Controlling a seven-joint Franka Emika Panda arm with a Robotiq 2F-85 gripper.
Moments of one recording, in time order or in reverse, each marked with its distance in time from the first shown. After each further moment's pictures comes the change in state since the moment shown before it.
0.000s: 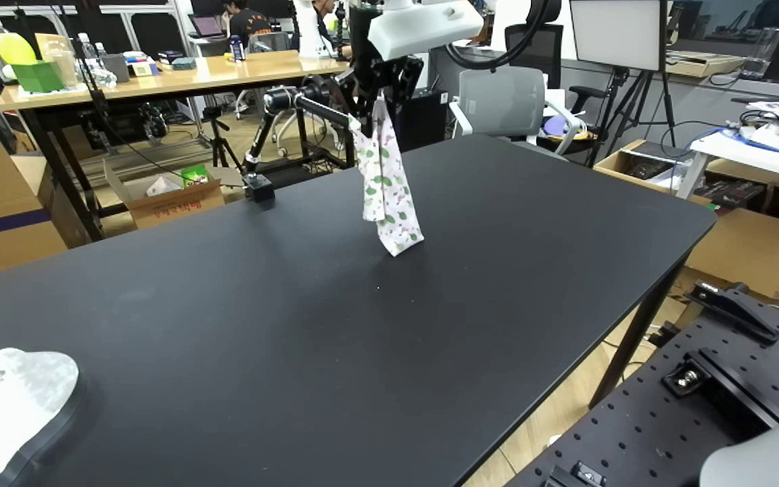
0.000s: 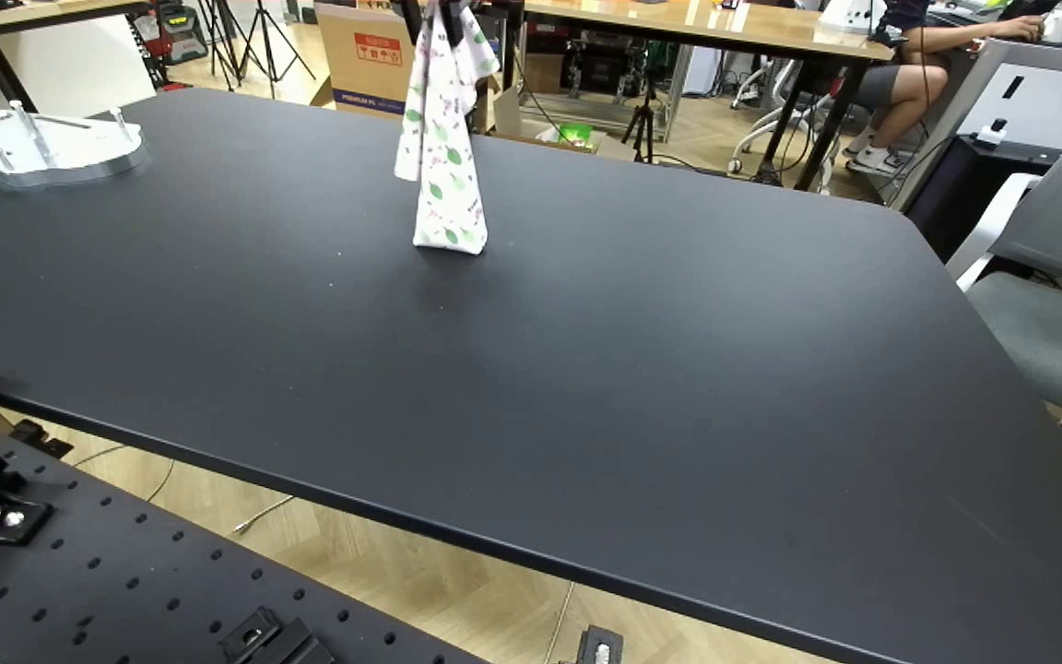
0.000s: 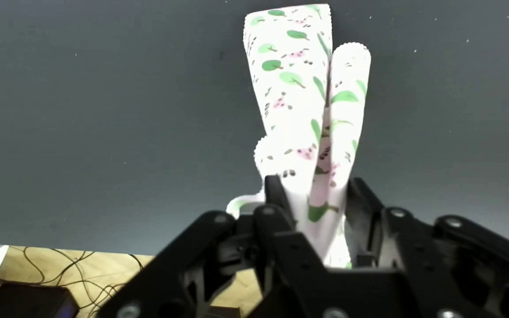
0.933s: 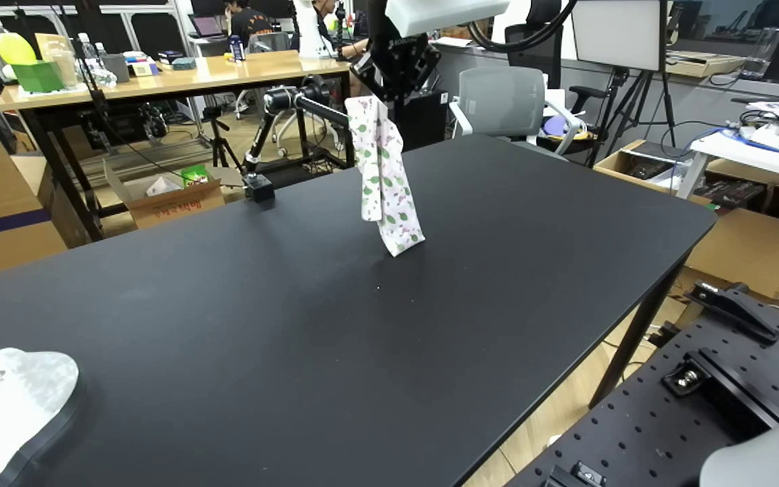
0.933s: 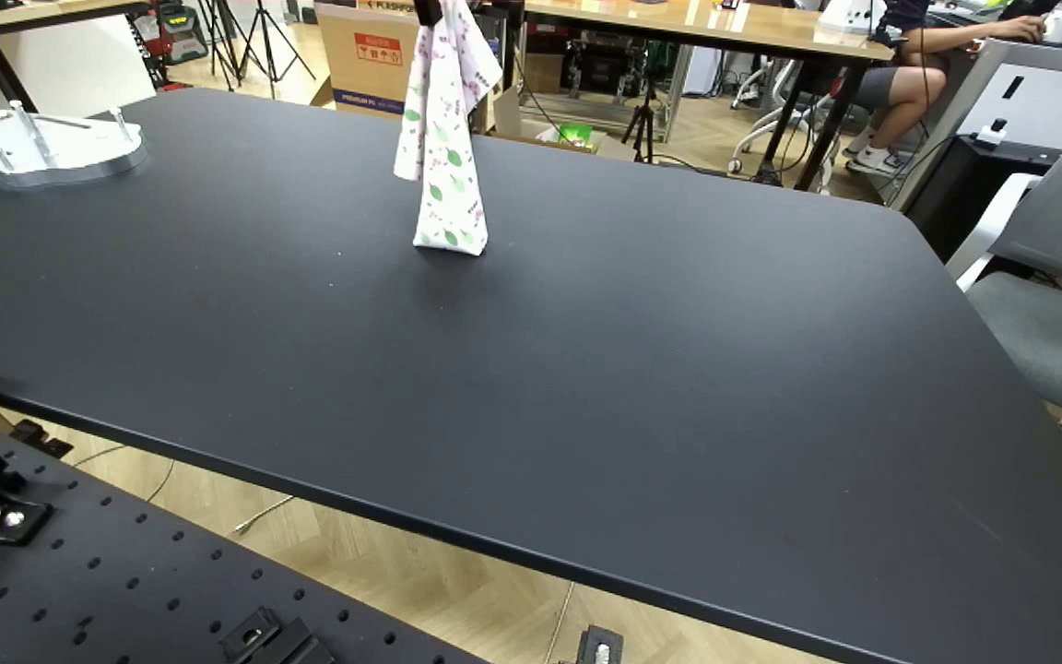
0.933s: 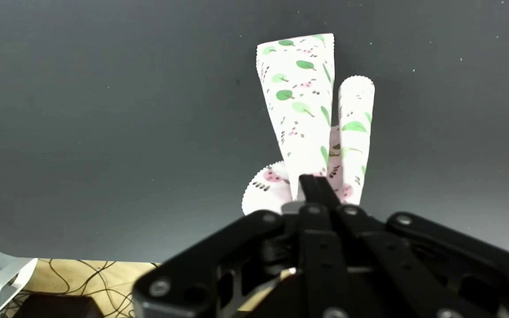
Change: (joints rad) arm -0.011 -0.122 0.002 -0.080 0.003 -0.051 0.038
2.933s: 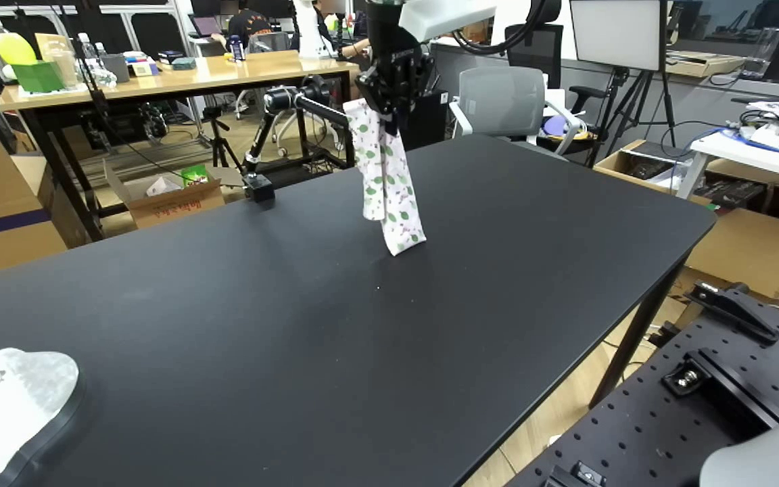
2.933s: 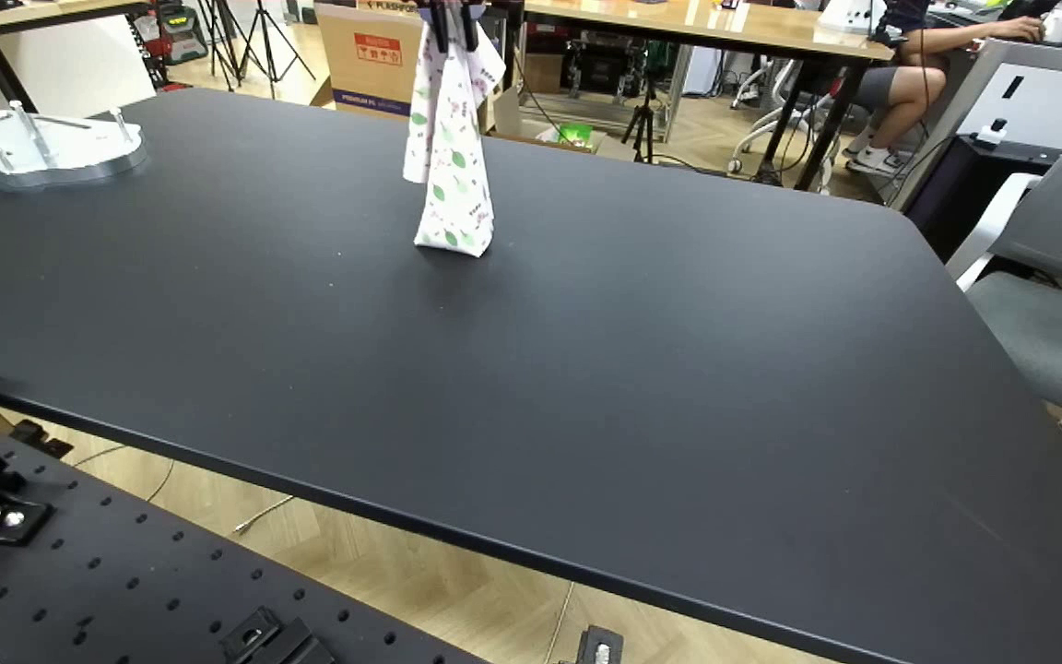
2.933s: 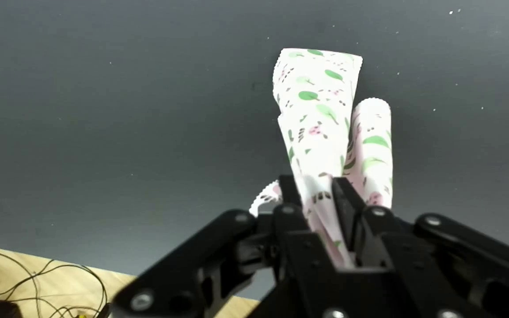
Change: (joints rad) arm -0.017 0.137 -0.015 0.145 0.065 -0.103 -0.298
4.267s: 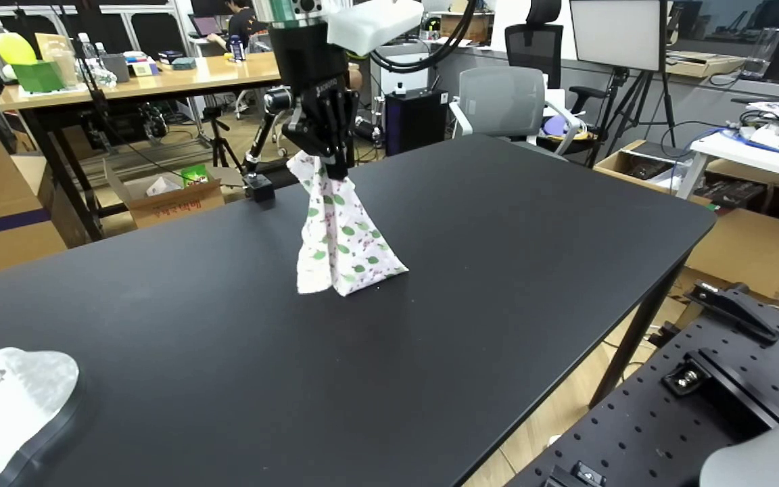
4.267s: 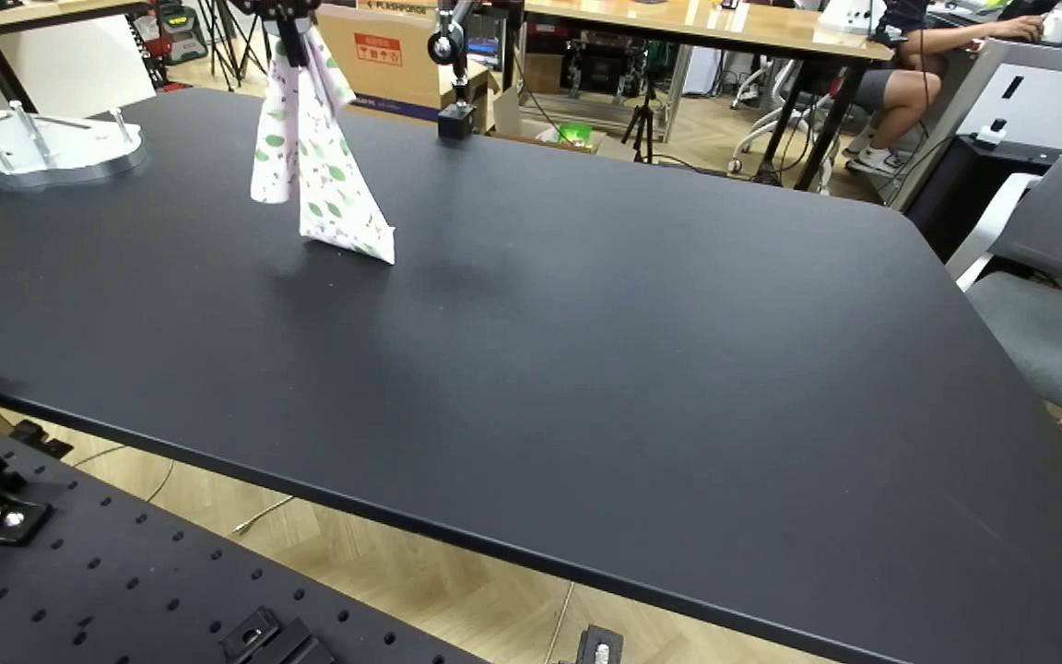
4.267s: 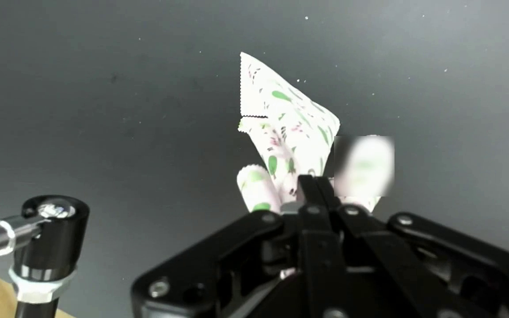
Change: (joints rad) arm 0.146 0.006 0.132 -0.004 0.019 -0.161 -0.122
